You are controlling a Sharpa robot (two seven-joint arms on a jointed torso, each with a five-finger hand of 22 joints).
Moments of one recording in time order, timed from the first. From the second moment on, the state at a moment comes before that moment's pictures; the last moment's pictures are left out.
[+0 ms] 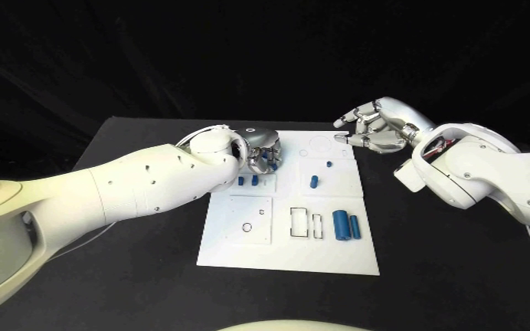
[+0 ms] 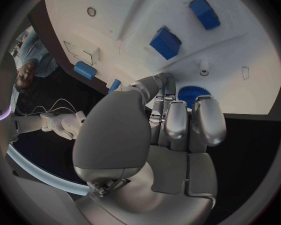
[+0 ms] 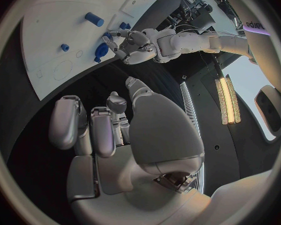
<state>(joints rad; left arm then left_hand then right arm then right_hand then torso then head) 1.18 -0.57 0.00 1.28 -1.58 -0.11 -0.13 1.45 -0.17 0.56 0.04 0.17 1.14 0.12 0.14 0.18 1.22 0.05 0.25 0.15 1.47 -0.03 1.24 1.04 0.09 1.42 0.07 1.32 1.21 1.34 -0.94 -0.11 1.63 -0.92 -0.37 0.05 1.37 -0.09 0.13 0.20 0.35 0.92 0.15 0.21 0.13 1.14 0.07 1.08 1.09 1.47 -0.01 1.39 1.31 0.07 1.43 0.09 1.19 1.27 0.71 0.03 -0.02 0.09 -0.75</state>
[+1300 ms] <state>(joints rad) 1.18 -0.73 0.04 1.34 -1.44 -0.07 -0.15 1.42 -0.18 0.55 0.04 0.17 1.14 0.12 0.13 0.18 1.22 0.05 0.23 0.15 1.47 -0.03 1.24 1.03 0.09 1.42 0.07 1.32 1.21 1.34 -0.93 -0.11 1.62 -0.92 -0.37 0.05 1.37 -0.09 0.13 0.20 0.35 0.91 0.15 0.21 0.13 1.14 0.07 1.08 1.09 1.47 -0.01 1.39 1.31 0.07 1.43 0.09 1.19 1.27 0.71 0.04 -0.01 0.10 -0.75</state>
